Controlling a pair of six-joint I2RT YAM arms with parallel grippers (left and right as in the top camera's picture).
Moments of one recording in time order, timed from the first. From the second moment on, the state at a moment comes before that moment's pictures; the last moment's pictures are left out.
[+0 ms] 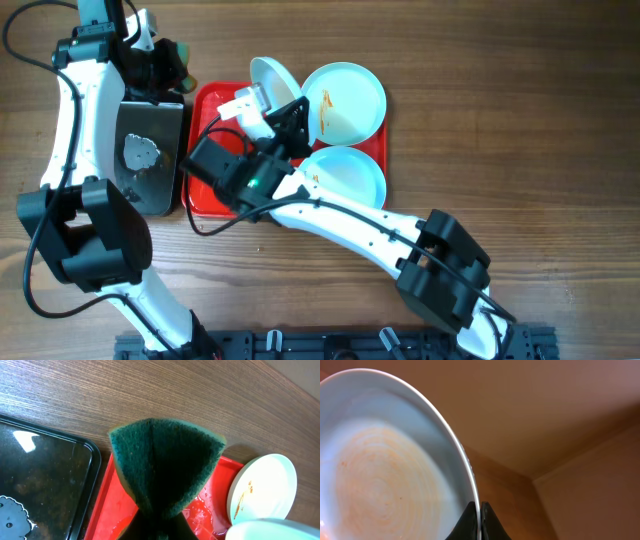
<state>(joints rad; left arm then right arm) 0.15 1.97 1.76 -0.90 0.33 -0.25 1.05 2.09 1.76 -0.74 1.42 0.27</state>
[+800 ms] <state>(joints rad) 0.15 1.97 1.71 -0.91 0.33 -0.25 -0.11 1.71 1.57 -1.02 -0.03 0.23</state>
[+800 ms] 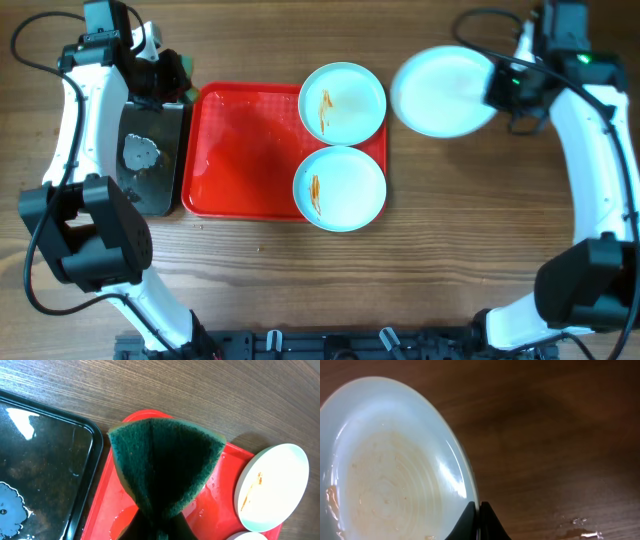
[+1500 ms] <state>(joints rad) 0.12 1.97 1.71 -0.90 0.33 -0.26 -0.08 1.66 1.19 -0.76 -0.41 0.26</state>
